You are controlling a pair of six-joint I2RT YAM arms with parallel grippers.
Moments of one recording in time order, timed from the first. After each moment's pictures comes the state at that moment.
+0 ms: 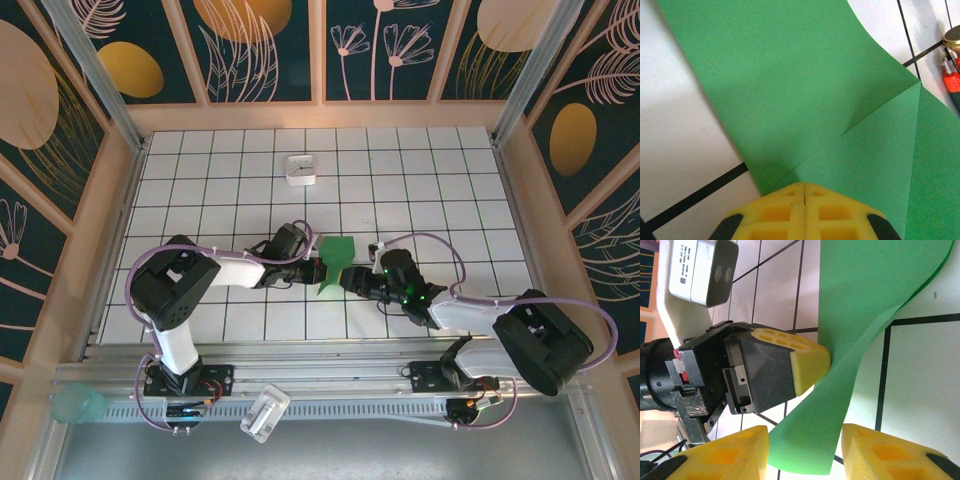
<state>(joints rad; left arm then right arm) -0.72 1.81 0.78 0.18 0.38 -0.57 0.72 1.26 0.31 0.40 -0.28 0.93</state>
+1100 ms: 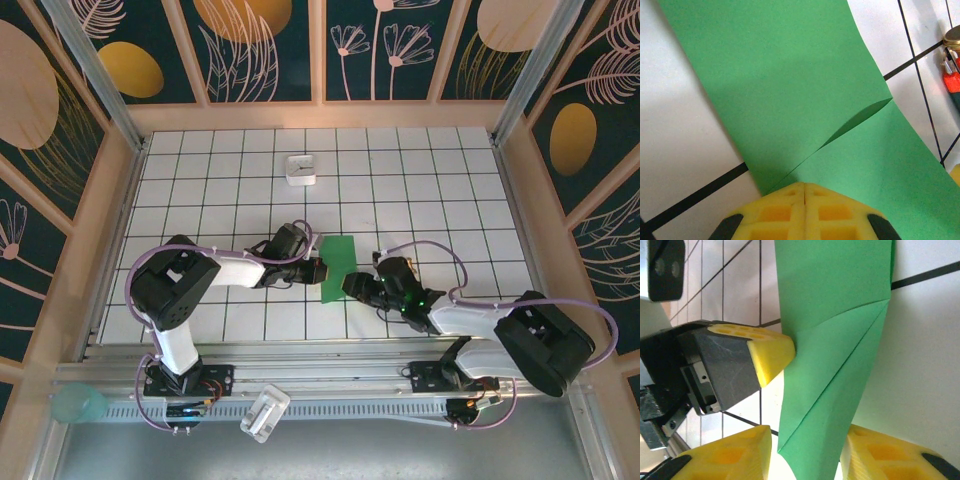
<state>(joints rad) -0.72 1.81 0.78 0.17 0.38 -0.57 0.79 1.25 0.28 0.35 -0.15 1.03</state>
